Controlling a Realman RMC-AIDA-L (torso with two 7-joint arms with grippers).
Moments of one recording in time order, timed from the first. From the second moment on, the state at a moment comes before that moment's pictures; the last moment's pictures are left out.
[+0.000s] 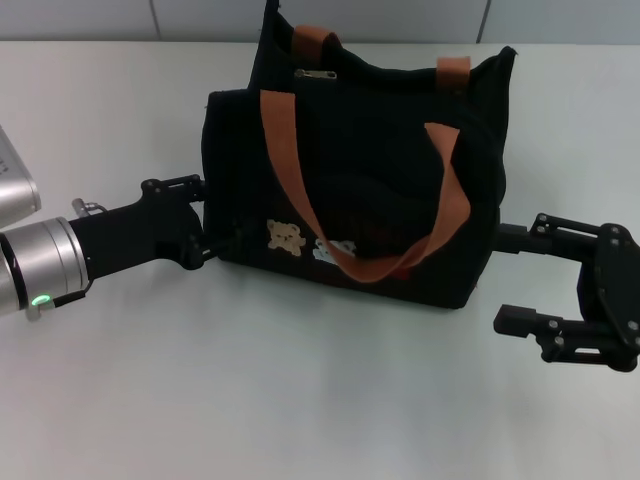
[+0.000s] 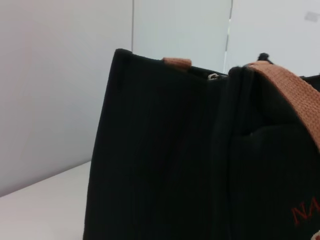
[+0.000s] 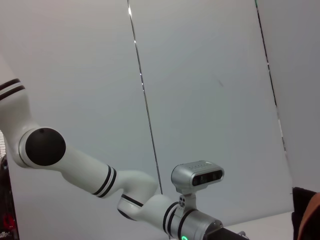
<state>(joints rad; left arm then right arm) -0.45 -2.07 0.82 0.46 1.74 1.30 -1.00 0.42 2.04 -0.64 -0.52 -1.87 -2.01 1.07</state>
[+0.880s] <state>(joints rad) -0.43 -2.07 0.81 0.46 1.75 1.34 -0.99 0.42 2.04 -0.64 -0.52 -1.87 -2.00 1.07</state>
